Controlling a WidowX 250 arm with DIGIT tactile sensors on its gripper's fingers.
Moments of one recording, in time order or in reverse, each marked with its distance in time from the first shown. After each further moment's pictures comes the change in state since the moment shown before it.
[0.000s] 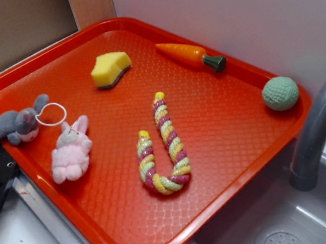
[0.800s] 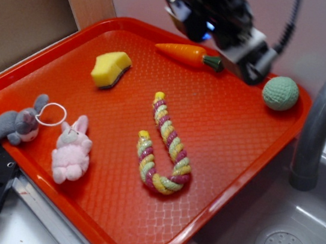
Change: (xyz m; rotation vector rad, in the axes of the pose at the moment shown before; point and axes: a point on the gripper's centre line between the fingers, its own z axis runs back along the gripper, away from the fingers) arm 0.086 -0.103 -0.119 0.068 -0.120 -0.121
